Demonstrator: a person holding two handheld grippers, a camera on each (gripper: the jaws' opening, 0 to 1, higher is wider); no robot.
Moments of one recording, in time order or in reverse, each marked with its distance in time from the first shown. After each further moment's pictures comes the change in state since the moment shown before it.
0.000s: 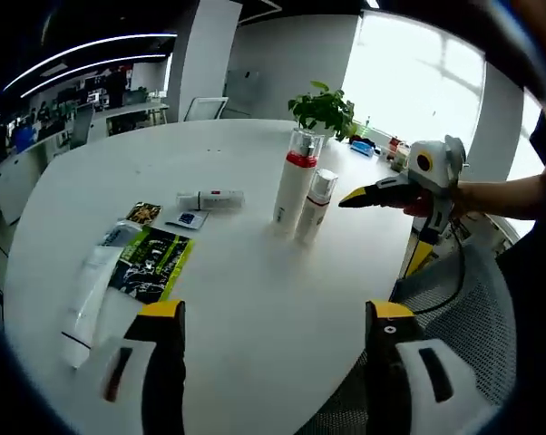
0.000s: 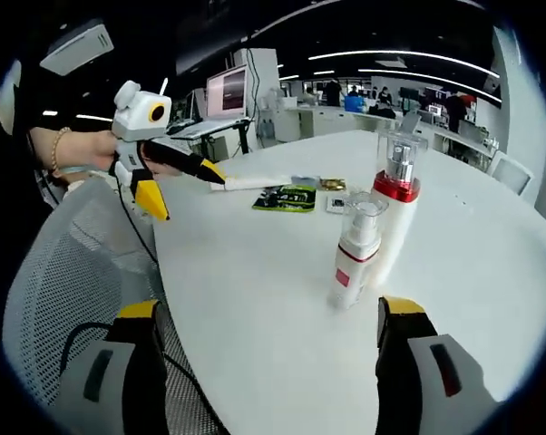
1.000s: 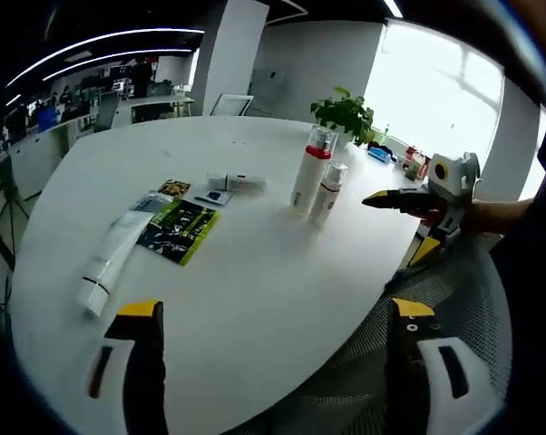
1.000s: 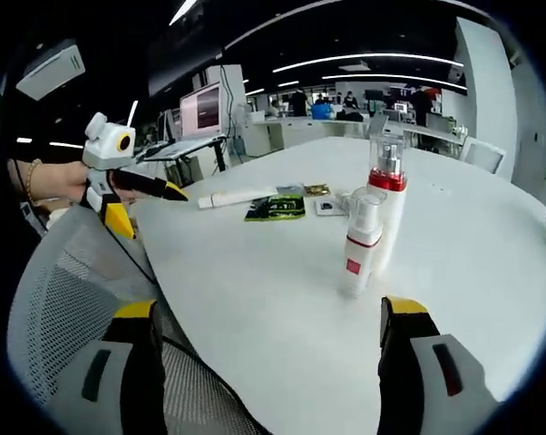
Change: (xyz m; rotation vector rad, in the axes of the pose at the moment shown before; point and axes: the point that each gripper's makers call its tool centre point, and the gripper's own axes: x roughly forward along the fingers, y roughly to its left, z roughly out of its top) left arm -0.042 0.008 -0.032 -0.079 -0.005 0.079; right arm -0.006 0.019 0.003 0.105 -0.066 -0.140
